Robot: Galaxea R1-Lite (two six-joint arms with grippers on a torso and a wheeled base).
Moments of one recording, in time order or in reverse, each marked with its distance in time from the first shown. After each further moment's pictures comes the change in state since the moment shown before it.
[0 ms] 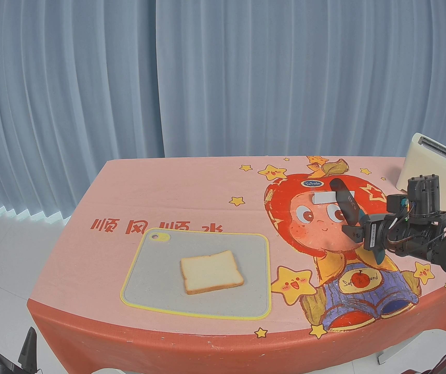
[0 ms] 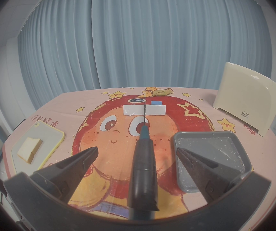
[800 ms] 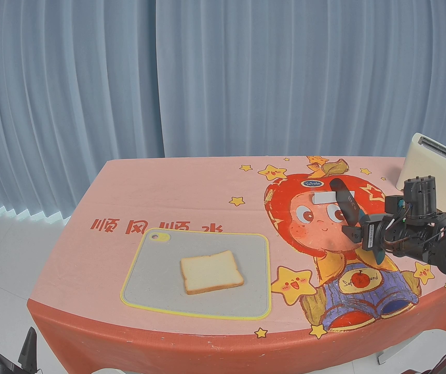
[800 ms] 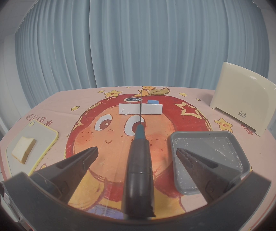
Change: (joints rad) left arm 0.000 0.000 0.000 0.000 0.000 0.000; right arm 0.009 0.023 -0.003 -0.012 -0.049 -0.002
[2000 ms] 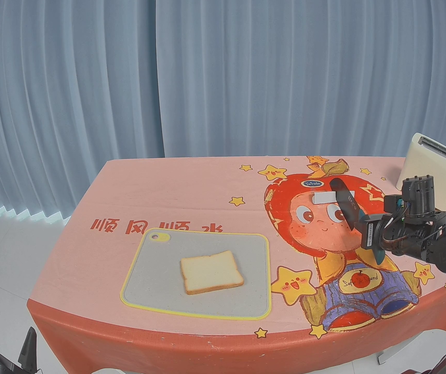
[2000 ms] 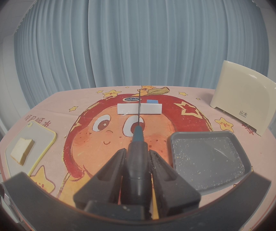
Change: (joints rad) left arm 0.000 0.000 0.000 0.000 0.000 0.000; right arm -0.006 0.018 -0.014 -0.002 0.003 0.003
